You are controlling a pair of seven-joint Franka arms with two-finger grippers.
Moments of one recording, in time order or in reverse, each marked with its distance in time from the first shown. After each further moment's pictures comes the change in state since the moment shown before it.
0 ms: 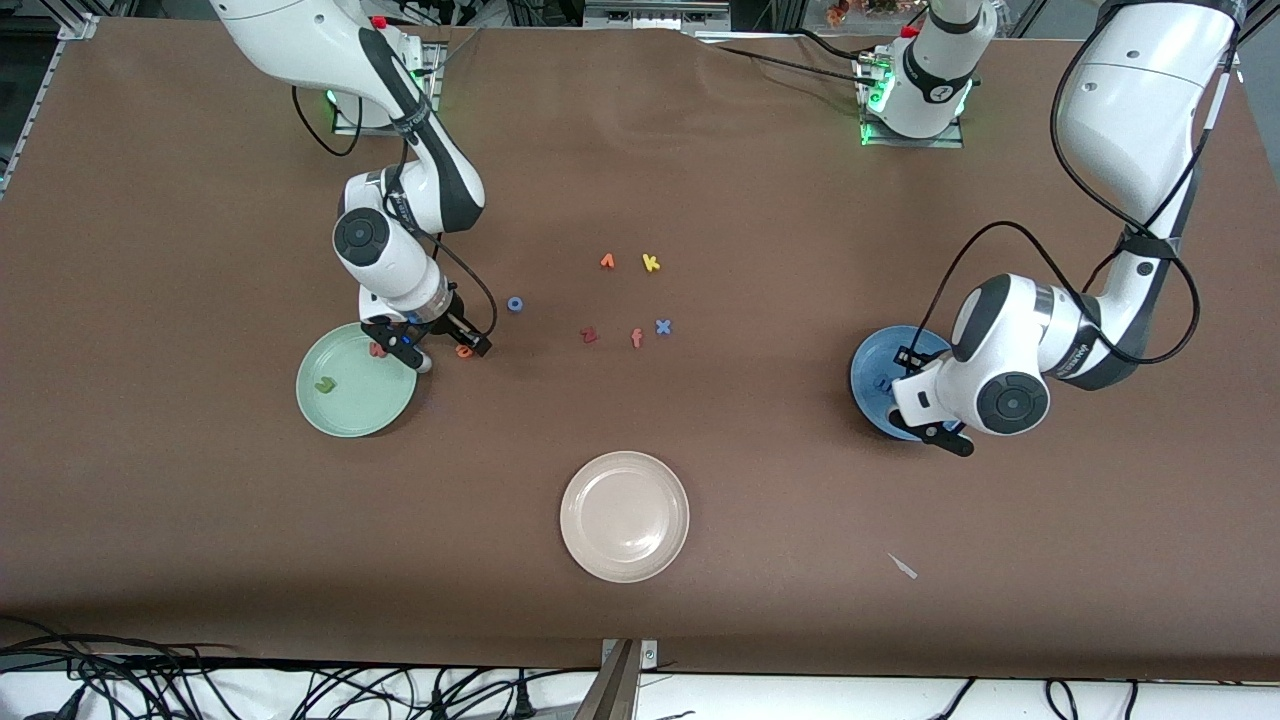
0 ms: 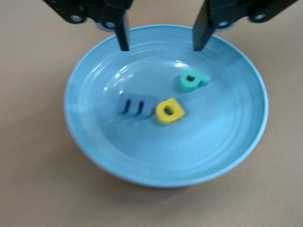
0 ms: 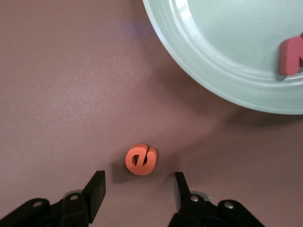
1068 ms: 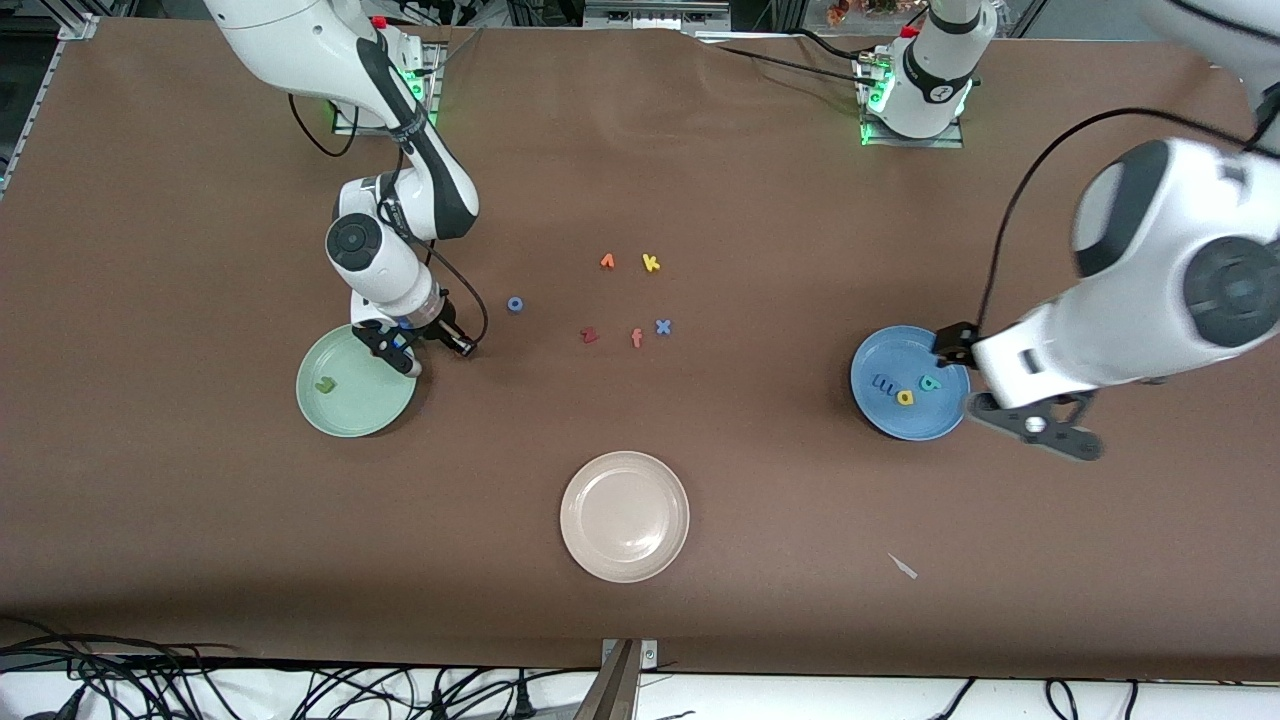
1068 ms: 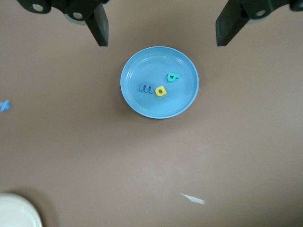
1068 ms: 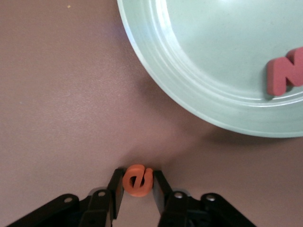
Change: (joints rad) left arm -0.034 -0.183 0.034 0.426 -0.159 -0.263 -0.002; right arm -0.001 0.016 -0.024 0.002 0.001 0.025 0.002
